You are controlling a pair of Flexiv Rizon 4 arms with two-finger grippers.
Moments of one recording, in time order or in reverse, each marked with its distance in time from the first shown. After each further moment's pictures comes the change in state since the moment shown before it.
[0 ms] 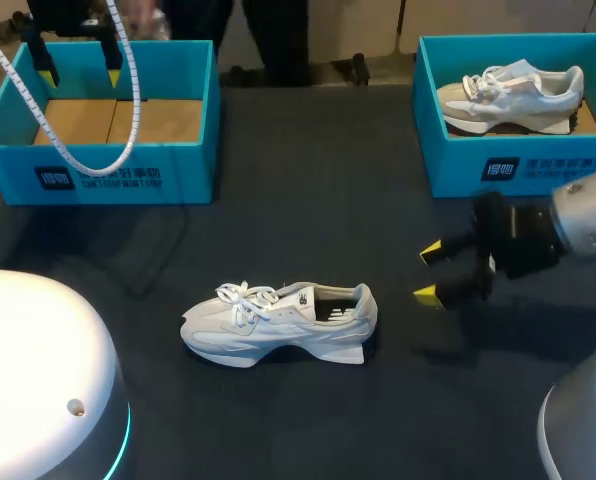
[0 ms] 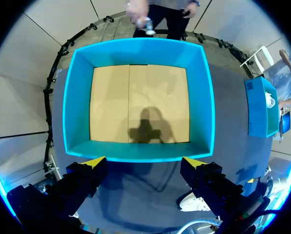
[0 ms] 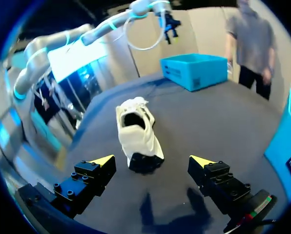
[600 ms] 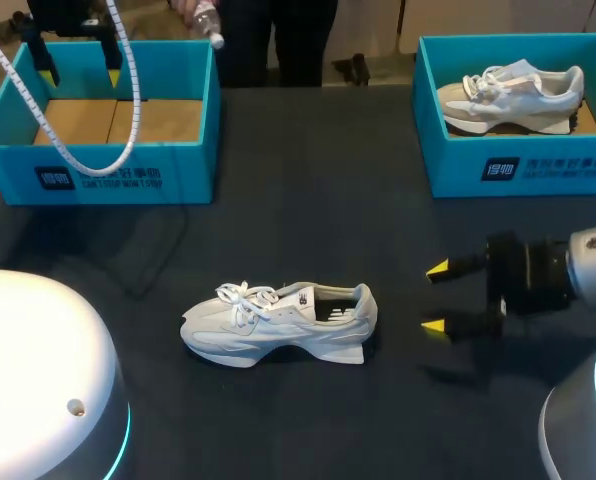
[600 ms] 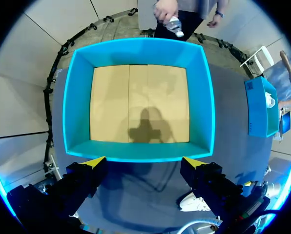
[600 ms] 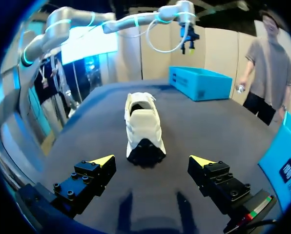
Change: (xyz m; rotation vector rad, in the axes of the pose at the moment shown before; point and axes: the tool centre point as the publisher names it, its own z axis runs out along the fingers) left arm 0.000 0.000 0.000 0.000 0.000 0.000; right arm 0.016 -0.030 0.009 -0.085 -0.073 -0.165
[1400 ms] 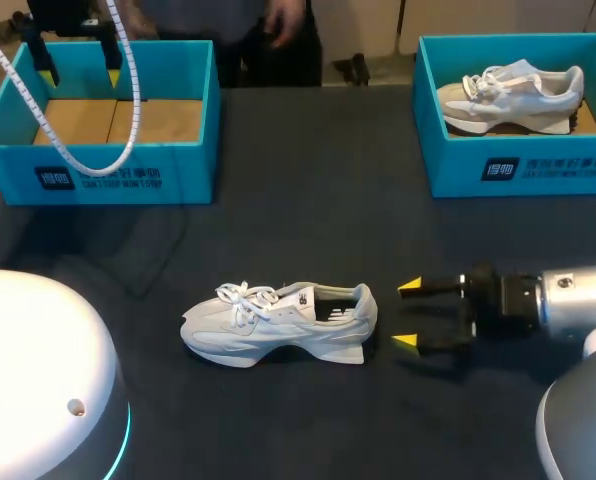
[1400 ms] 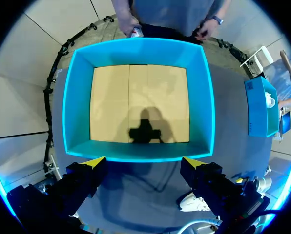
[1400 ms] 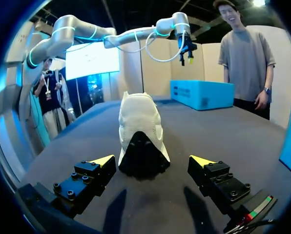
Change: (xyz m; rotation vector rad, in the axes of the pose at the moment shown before) left arm 0.000 0.000 0.000 0.000 0.000 0.000; right arm -0.004 -0.016 0.061 -0.219 0.034 0.028
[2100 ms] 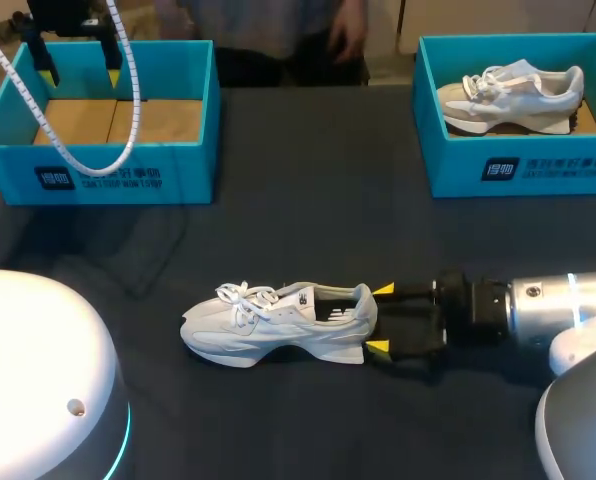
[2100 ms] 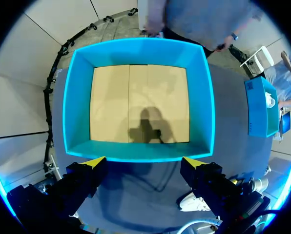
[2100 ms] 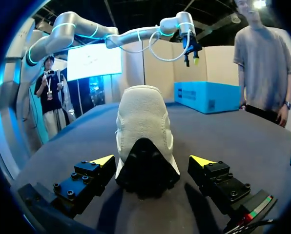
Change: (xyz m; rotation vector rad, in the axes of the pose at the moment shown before) left arm 0.000 0.000 0.000 0.000 0.000 0.000; right arm 0.009 0.004 0.039 -0.040 0.009 -0.026
